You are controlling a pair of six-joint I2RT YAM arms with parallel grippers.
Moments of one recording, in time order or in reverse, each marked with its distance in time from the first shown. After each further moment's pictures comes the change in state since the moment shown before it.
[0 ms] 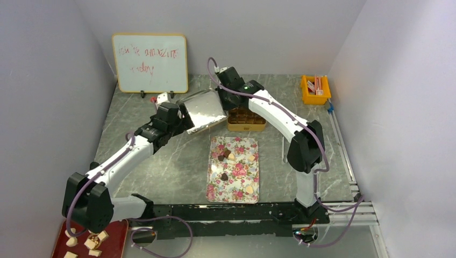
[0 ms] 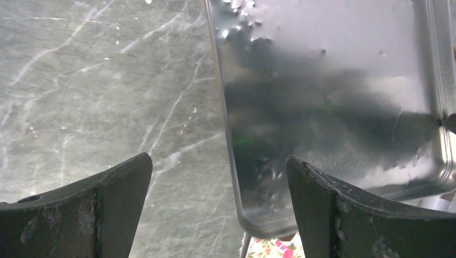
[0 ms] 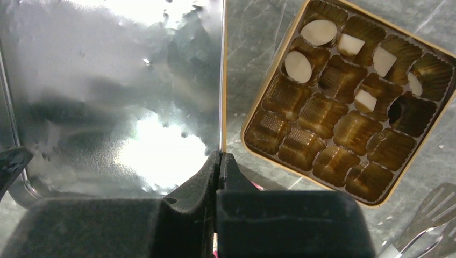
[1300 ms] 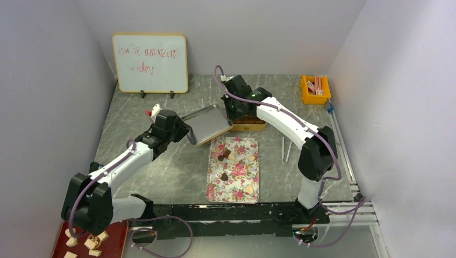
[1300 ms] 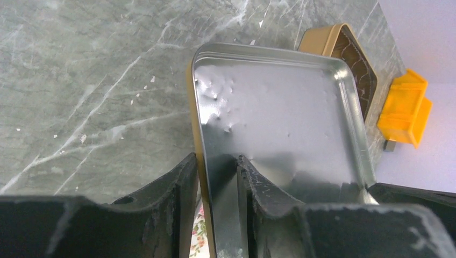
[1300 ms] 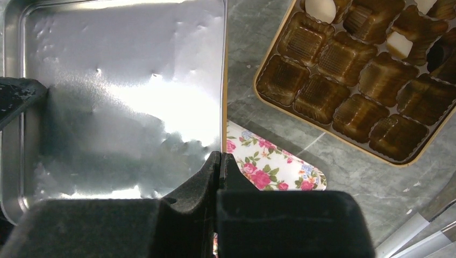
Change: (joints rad) left arm 0.023 -0.012 -0.147 0.173 0.137 -0.360; right arm 0.003 -0.157 -0.220 0.009 -0.089 0.054
